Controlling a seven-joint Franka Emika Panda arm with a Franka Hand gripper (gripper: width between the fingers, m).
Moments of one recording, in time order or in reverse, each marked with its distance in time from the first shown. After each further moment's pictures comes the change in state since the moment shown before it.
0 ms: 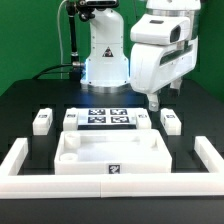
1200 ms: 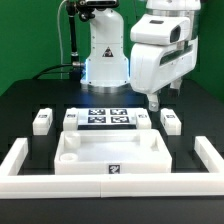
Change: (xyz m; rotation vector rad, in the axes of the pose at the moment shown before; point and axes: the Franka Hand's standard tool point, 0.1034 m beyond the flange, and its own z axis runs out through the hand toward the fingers) arm -0.001 0.000 0.001 -0.001 0.001 -0.031
